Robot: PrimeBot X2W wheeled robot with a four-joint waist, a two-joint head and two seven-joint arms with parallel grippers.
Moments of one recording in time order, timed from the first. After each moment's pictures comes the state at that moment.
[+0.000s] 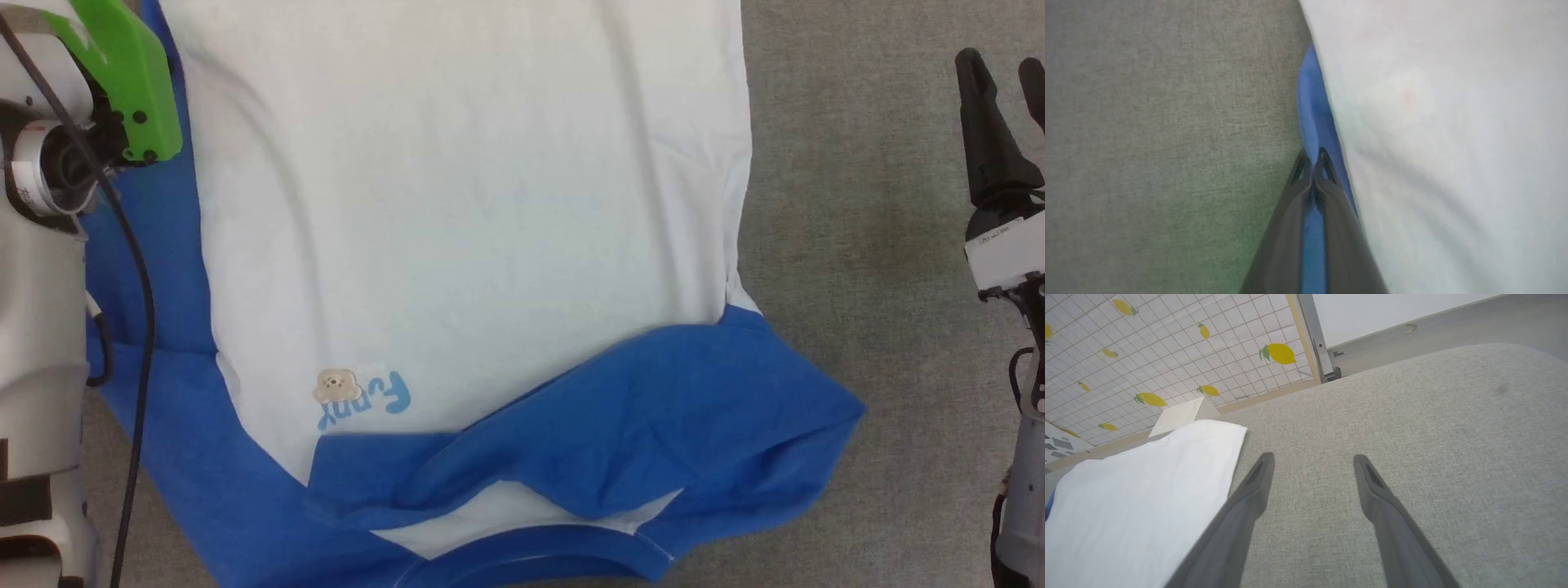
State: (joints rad) left arm -0.93 0.42 -0.11 0.31 -0.43 -0.04 0.95; right arm -0.46 -0.10 -0.24 -0.13 0.46 0.13 0.38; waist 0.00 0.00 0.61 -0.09
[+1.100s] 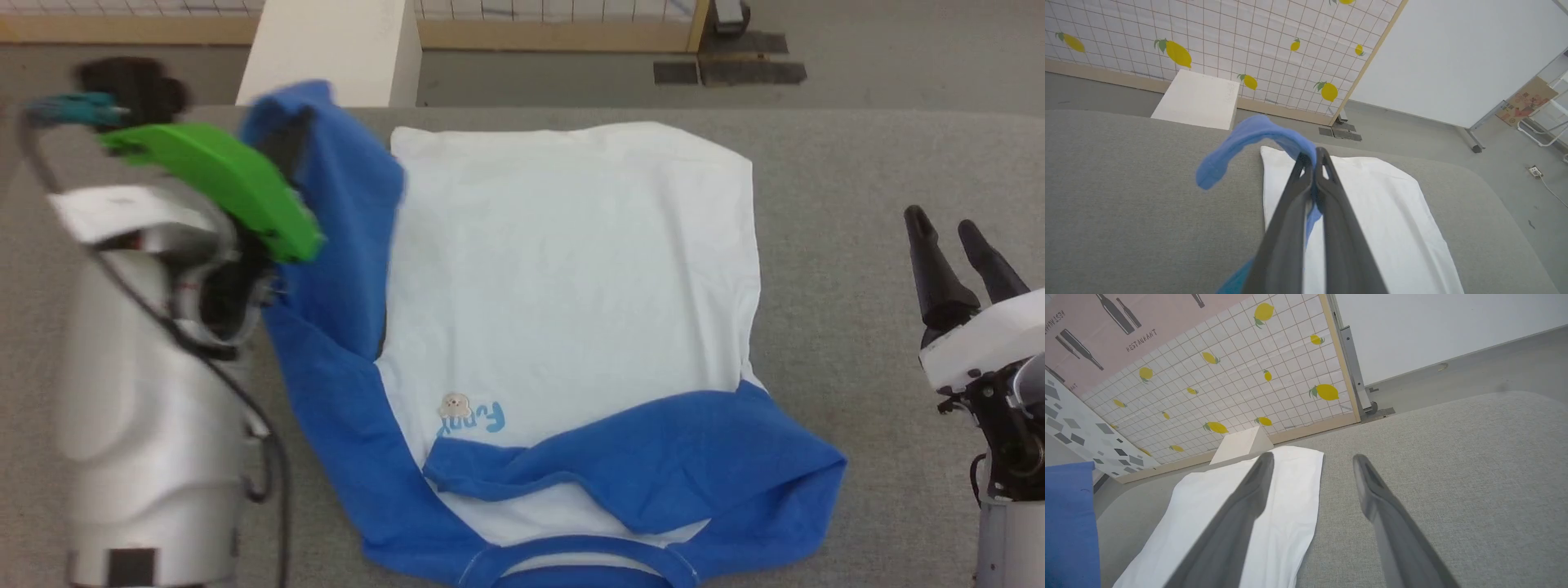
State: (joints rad) left arm -0.66 0.20 -0.02 0.21 -0.61 -0.08 0.52; right arm -0.29 -0.06 -0.28 -0.01 0.43 0.13 0.37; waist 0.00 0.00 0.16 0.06
